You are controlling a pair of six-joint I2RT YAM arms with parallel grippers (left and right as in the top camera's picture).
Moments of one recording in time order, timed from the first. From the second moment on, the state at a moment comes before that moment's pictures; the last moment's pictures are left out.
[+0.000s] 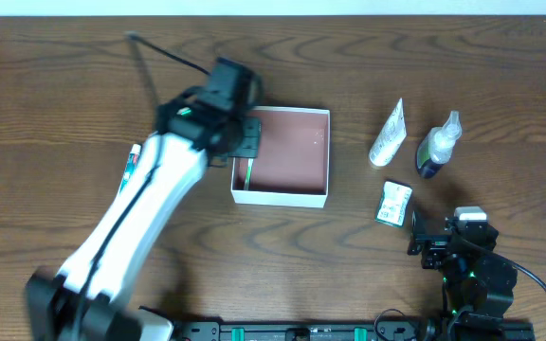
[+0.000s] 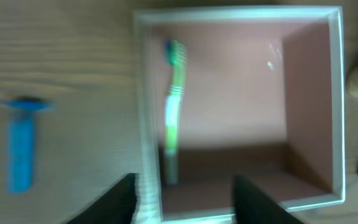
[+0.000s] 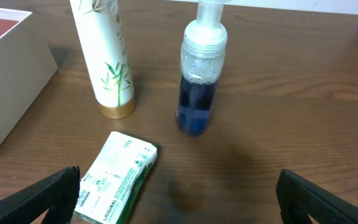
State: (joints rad) left arm -0.39 1.54 1.43 -1.00 -0.03 -0.28; right arm -0.14 0.02 0.15 -0.52 -0.12 -0.08
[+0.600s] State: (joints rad) left arm 0.22 1.75 1.43 -1.08 -0.03 0.05; right arm -0.14 0.02 0.15 -0.52 -0.12 -0.08
